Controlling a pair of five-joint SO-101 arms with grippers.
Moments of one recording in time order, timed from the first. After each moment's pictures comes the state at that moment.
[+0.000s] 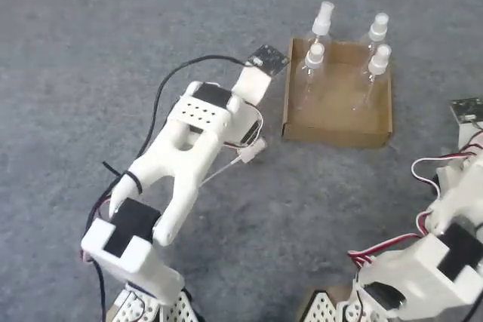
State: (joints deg) left arm 17.6 8.5 12.6 66.2 -10.2; right arm 40.9 4.9 24.8 53.2 47.3
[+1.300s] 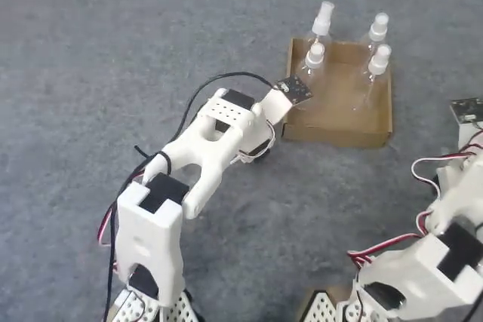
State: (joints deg) left arm 20.7 27.3 5.3 64.6 -21.8; right arm 40.9 4.9 24.8 53.2 47.3
